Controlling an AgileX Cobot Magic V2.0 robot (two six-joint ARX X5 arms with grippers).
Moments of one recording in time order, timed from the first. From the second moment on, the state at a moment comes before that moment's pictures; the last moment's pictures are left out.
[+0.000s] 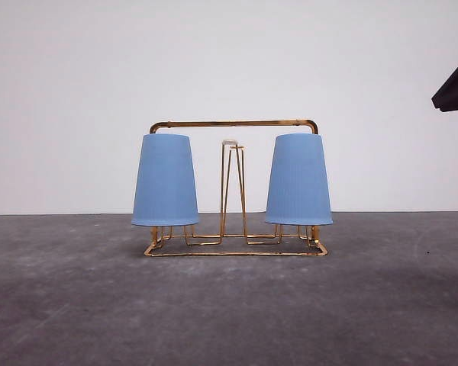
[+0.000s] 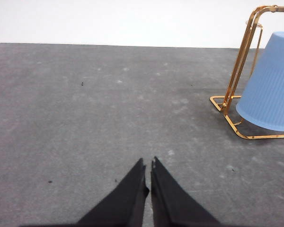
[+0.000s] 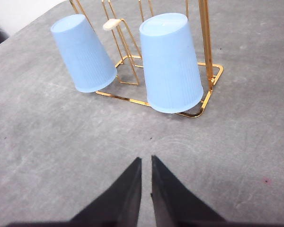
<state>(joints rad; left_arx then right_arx) -0.05 0.00 0.03 -0.18 0.07 -0.03 0.28 0.53 0.41 -0.27 -0.37 0.19</state>
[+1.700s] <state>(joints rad) -0.05 0.01 0.03 -0.18 0.07 -0.03 -0.02 0.00 0.01 -0.17 -0.02 0.06</state>
